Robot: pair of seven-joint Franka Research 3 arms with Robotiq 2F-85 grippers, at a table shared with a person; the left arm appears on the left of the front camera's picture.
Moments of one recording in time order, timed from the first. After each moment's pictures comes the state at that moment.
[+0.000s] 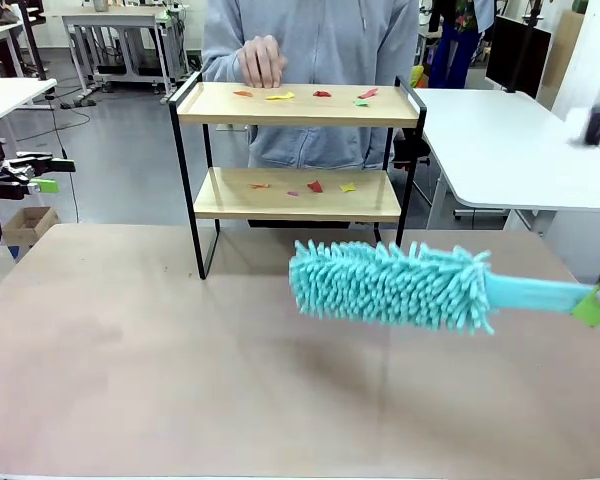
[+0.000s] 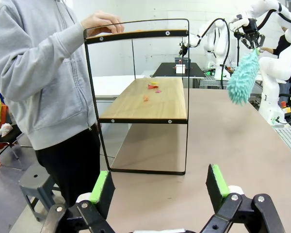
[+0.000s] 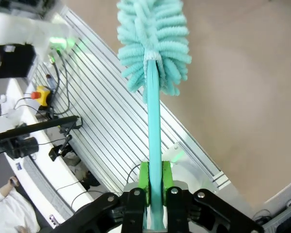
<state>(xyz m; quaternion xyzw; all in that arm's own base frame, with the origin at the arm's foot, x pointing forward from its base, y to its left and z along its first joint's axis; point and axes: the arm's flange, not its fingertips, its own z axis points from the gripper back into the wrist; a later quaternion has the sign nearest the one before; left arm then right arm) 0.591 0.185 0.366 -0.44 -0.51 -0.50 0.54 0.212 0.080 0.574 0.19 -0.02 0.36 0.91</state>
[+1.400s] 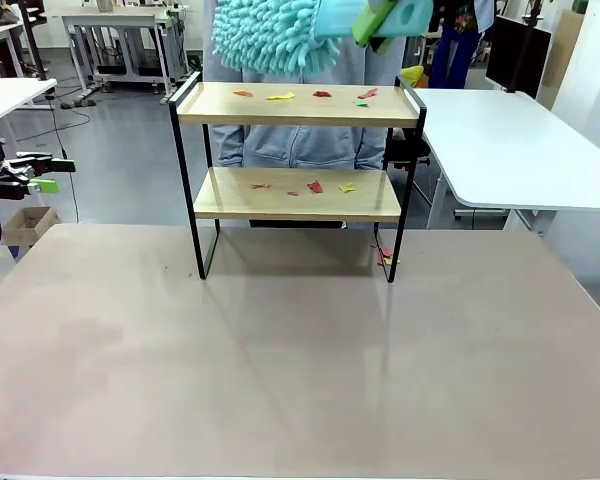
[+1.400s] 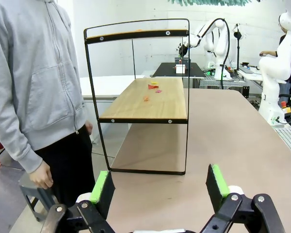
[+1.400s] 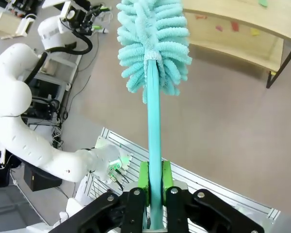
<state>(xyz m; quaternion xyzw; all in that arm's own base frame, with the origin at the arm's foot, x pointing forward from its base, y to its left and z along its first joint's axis) 0.591 0.185 0.366 -0.44 -0.51 -0.50 0.54 0.249 0.272 0.766 0.23 -0.17 0.14 0.95</state>
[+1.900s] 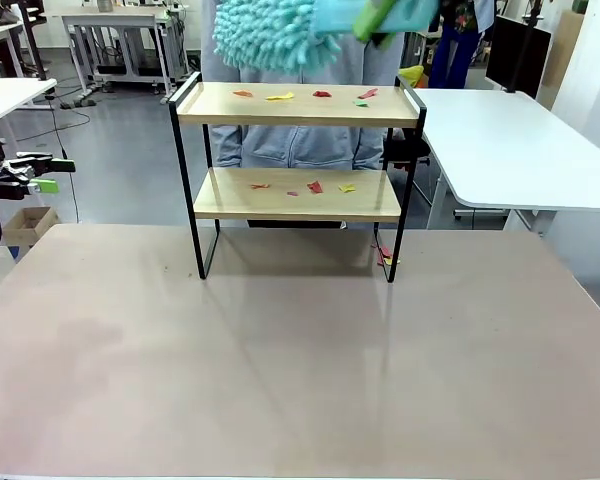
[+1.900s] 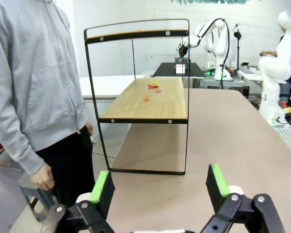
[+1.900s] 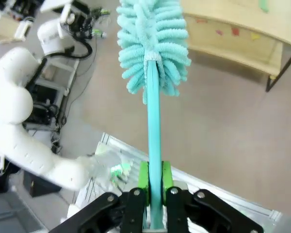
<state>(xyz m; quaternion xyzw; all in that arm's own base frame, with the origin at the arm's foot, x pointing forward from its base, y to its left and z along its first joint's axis) 0.591 0.185 0.366 -0.44 -0.51 -0.50 0.54 0.257 0.302 0.772 0.23 -0.19 0.13 0.95</state>
